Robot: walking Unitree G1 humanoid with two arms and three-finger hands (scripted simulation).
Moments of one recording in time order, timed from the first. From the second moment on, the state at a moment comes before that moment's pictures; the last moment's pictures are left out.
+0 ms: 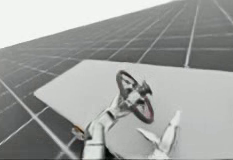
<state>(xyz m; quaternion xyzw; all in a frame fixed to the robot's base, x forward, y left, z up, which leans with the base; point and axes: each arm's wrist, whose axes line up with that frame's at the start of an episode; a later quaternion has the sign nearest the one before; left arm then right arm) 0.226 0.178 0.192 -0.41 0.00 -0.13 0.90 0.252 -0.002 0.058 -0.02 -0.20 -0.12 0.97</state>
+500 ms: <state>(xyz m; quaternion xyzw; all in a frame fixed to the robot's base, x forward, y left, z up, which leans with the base) 0.217 0.120 0.193 -0.40 0.02 -0.23 0.89 0.278 -0.034 0.070 0.12 -0.22 -0.21 0.95</state>
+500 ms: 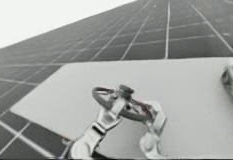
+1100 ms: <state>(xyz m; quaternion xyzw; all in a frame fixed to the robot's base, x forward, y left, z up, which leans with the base) 0.225 0.111 0.174 -0.40 0.05 -0.32 0.86 0.234 -0.124 0.091 -0.21 -0.46 -0.24 0.83</state>
